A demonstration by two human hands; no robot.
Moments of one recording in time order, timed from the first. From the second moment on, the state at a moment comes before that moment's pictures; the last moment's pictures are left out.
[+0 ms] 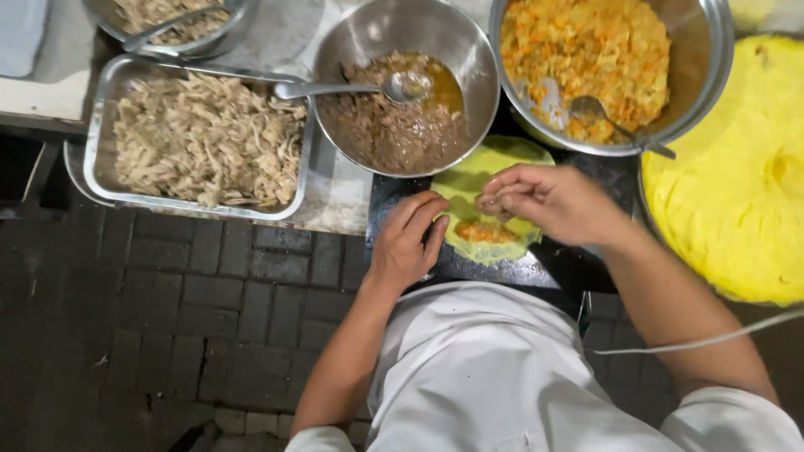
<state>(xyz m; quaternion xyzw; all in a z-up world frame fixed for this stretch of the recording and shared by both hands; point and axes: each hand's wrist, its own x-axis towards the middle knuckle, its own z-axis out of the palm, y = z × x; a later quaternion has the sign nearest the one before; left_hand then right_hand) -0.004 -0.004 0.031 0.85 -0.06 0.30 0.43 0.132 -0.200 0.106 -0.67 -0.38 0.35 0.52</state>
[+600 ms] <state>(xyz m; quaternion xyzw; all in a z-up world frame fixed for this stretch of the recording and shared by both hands) 0.009 -0.025 0.038 0.89 -0.12 0.18 0.40 0.089 -0.231 0.049 -0.80 -0.45 0.07 0.40</state>
